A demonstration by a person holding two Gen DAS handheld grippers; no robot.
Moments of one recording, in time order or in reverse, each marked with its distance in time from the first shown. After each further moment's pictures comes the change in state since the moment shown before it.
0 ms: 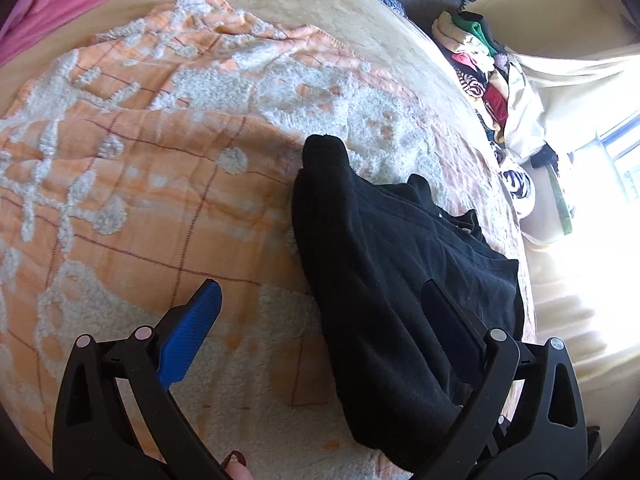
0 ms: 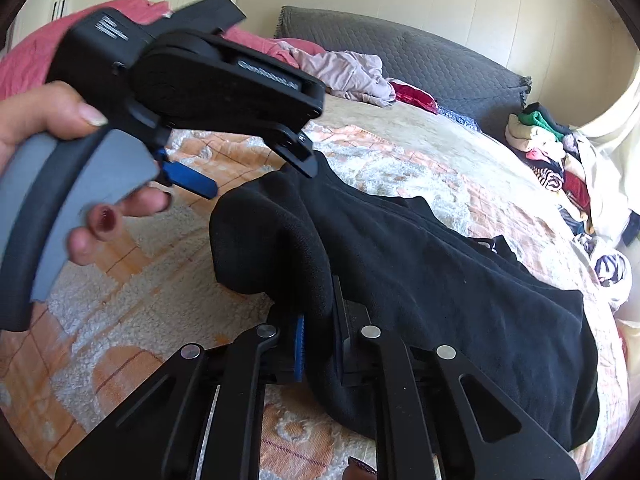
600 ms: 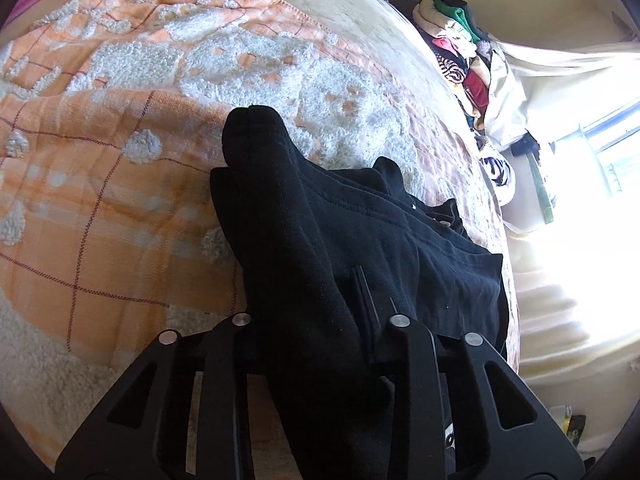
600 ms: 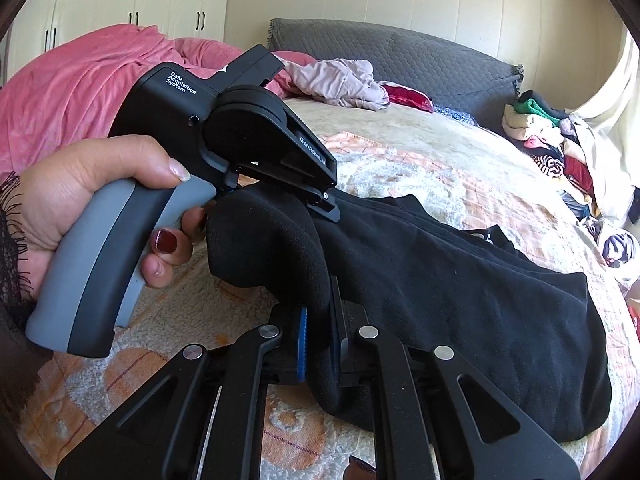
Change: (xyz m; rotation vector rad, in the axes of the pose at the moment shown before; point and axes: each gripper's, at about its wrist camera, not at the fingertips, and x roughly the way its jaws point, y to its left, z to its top) left arm 0.035 -0.027 0.002 0.006 0.038 -0.095; right arm -0.015 -0.011 -0.005 0.065 -0.042 0.018
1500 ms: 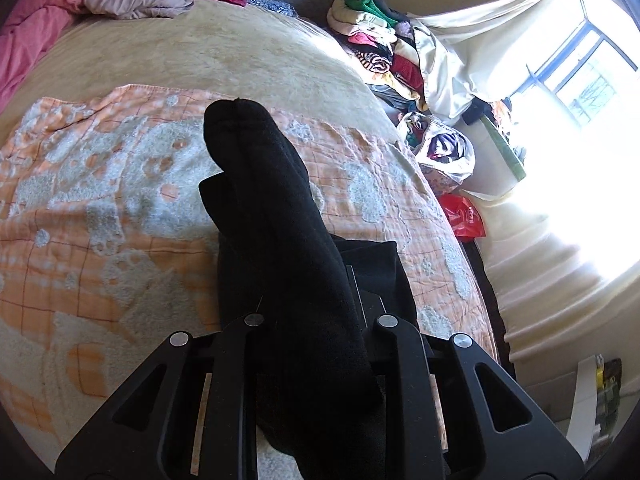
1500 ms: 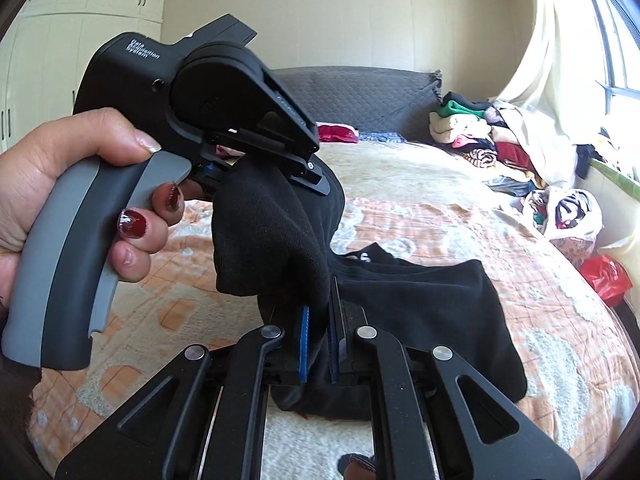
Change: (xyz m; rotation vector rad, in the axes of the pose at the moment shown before) left arm -0.016 -0.190 -0.022 0.260 -0.069 -0.013; right arm -0.106 -0.089 -0.019 0.245 -0.166 -0.143
